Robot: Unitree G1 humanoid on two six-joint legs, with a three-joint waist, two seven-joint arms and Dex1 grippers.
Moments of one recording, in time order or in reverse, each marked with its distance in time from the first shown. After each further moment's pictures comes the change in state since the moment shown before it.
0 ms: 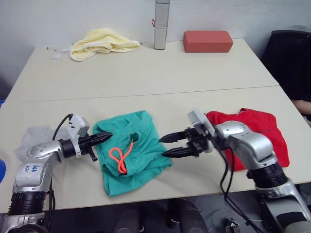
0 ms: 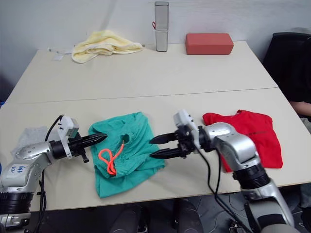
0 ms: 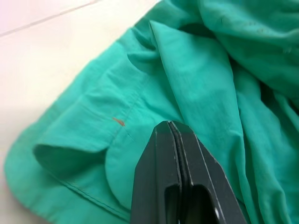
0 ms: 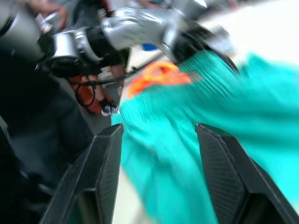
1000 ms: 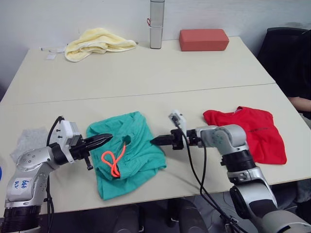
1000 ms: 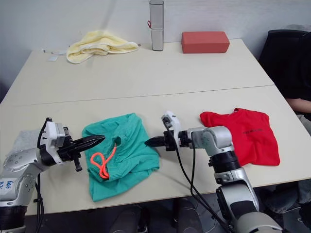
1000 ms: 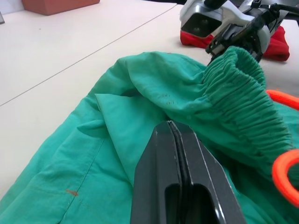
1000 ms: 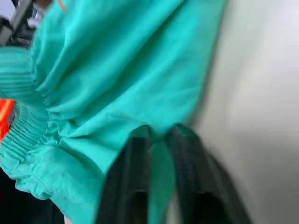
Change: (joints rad) left arm 0.108 -0.037 0.069 -0.118 -0.079 -0.178 -0.077; right arm -0.107 0.310 -0.183 0.184 -0.044 0.474 -0.471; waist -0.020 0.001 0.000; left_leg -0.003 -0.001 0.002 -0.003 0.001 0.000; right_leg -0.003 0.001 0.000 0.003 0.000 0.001
